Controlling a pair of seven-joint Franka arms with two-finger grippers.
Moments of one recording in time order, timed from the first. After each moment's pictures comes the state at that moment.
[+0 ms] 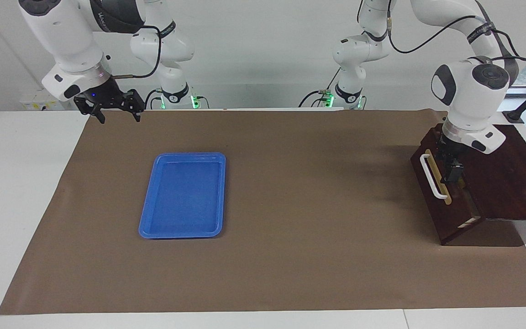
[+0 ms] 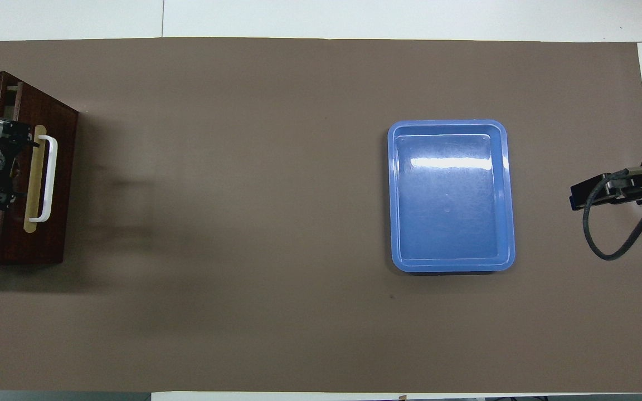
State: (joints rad) left arm 0.17 0.05 -0.11 -1.96 0.20 2.12 -1.31; right arm -0.07 -0.06 0.08 -1.67 -0.02 1.49 -0.05
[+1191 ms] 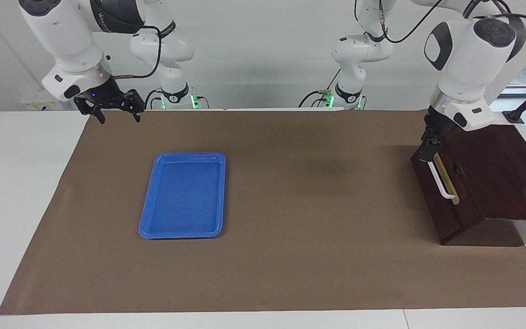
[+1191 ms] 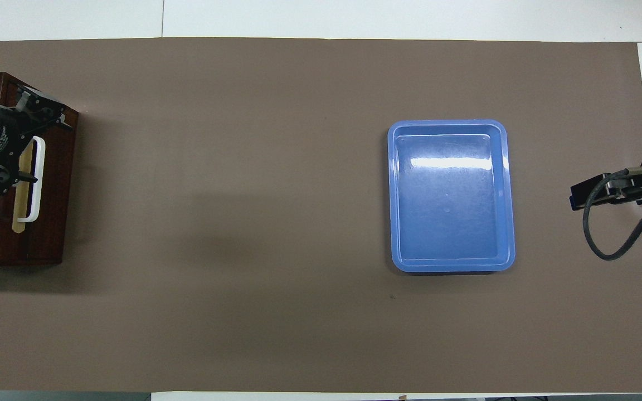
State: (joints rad) left arm 0.02 0.04 -0.13 -1.64 0.04 1.72 -0.95; right arm -0.07 -0.06 0.08 -1.67 -0.02 1.49 -0.05
